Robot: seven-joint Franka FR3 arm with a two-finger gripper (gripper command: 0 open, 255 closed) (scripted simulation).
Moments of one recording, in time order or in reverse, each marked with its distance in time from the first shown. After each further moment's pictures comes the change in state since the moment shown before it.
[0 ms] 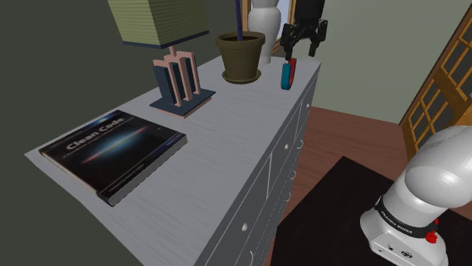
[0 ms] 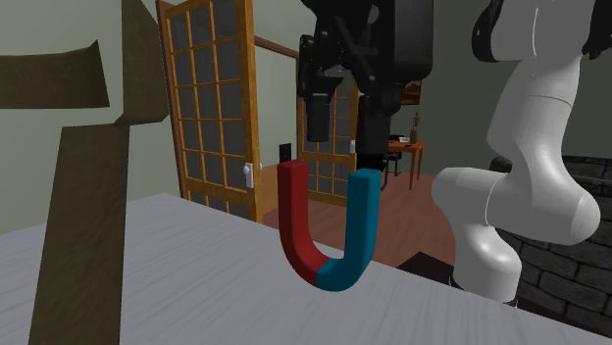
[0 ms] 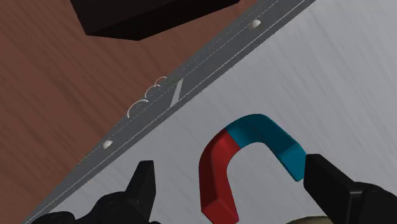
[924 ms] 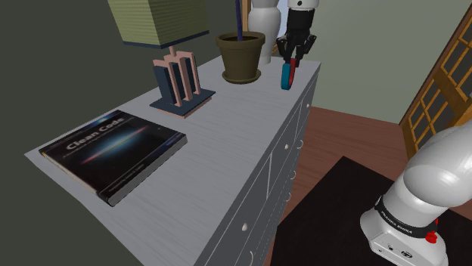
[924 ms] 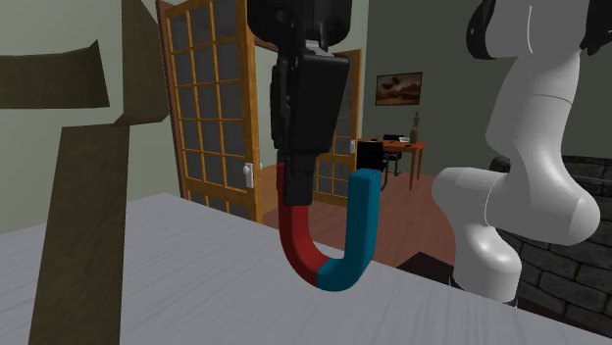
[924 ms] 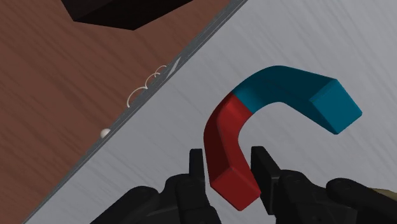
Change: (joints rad) arm -0.022 0.076 0.000 -0.011 -0.011 0.117 0.072
